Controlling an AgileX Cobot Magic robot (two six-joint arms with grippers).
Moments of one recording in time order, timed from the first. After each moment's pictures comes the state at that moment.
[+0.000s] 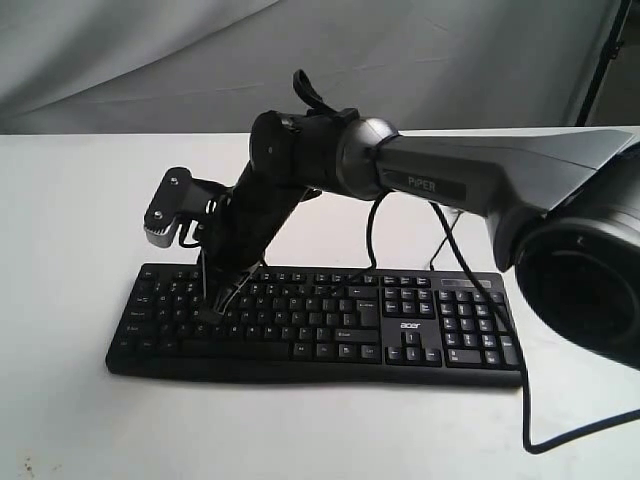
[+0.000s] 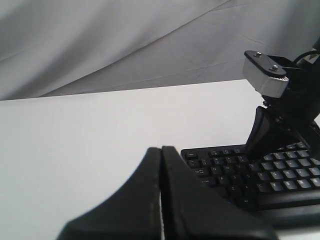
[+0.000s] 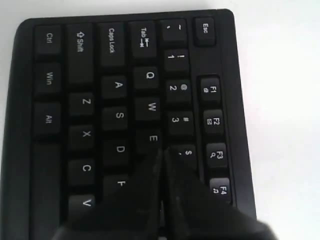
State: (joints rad) left arm -0.17 0.00 0.00 0.04 0.26 -0.02; right arm 0.73 2.37 -1.89 0.42 0.82 -0.97
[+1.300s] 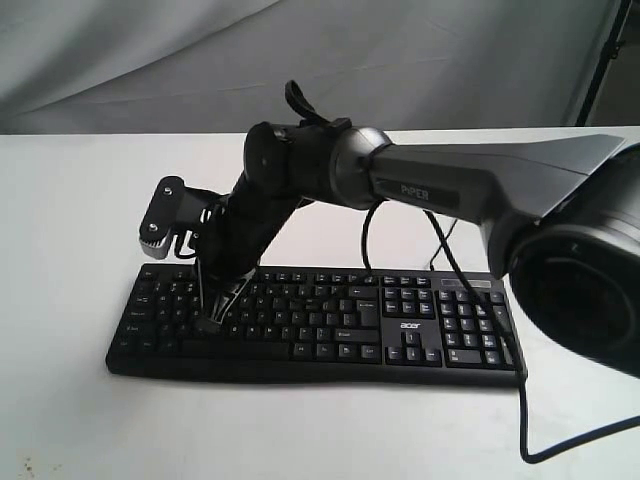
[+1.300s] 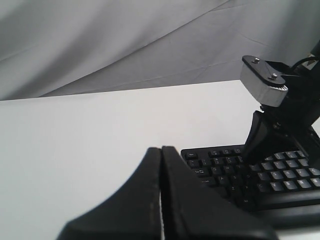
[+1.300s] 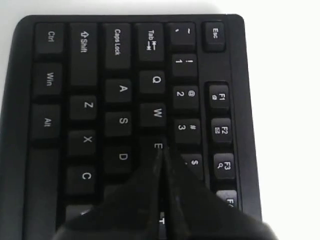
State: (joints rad) left arm -0.17 0.00 0.00 0.04 0.26 -0.02; right arm 0.74 2.37 -1.88 0.41 0.78 -0.99
